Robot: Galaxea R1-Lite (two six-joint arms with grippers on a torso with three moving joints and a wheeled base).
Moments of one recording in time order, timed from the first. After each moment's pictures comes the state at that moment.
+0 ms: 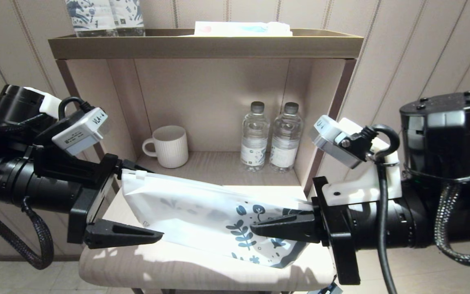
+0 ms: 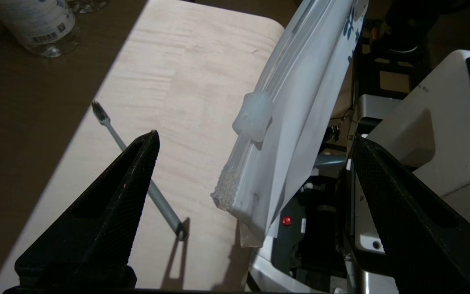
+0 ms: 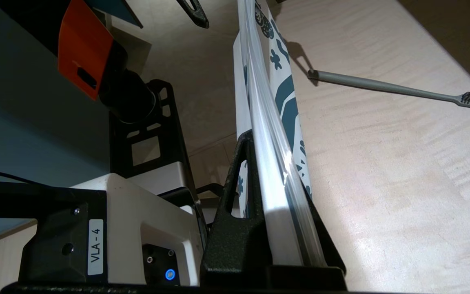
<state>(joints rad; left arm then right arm) -0.29 1.49 -1.10 0.40 -0.97 0.73 0.75 1.45 -0.98 -0.15 0.57 0.00</state>
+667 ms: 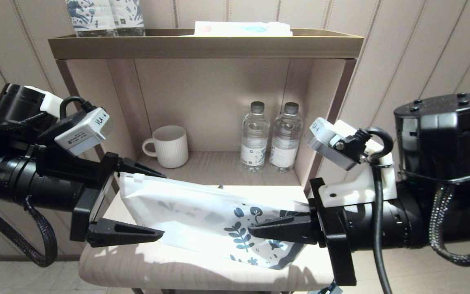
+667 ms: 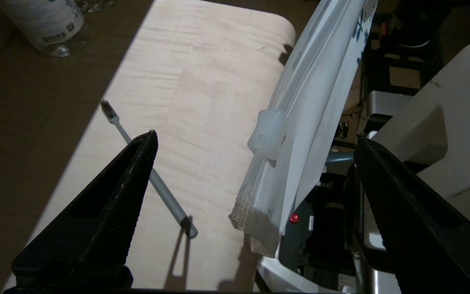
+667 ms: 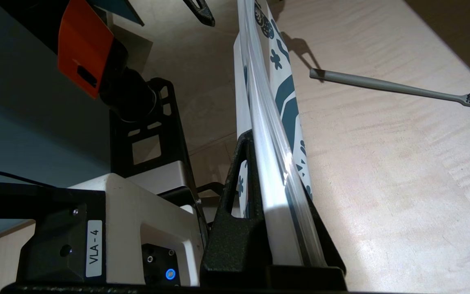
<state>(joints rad) -0.29 1.50 -1.11 0.40 -0.95 0.74 0.76 1.46 -0.98 -0.15 0.57 0.00</state>
